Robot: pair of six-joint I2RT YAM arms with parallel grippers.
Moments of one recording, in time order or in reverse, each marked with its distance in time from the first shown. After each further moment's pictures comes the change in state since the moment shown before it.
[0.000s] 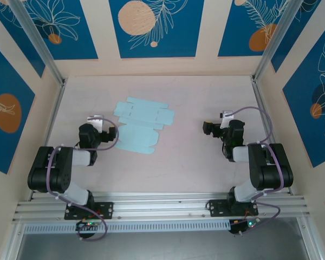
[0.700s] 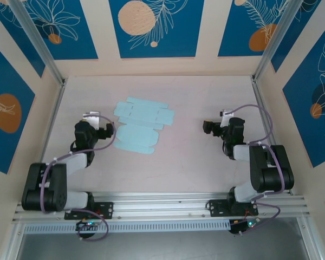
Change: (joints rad) left arm 0.000 -0.227 0.032 -0.189 -0.024 -0.014; right arm 0.000 -0.038 0.057 -0.136 0.003 0.002
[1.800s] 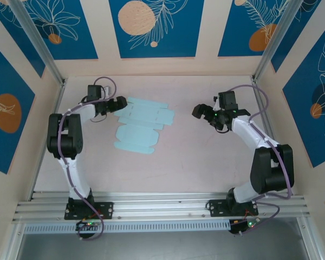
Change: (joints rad) left arm 0.010 0.736 0.945 -0.710 0.388 -0.385; right arm 0.135 0.027 0.594 -1.040 -0.143 0.475
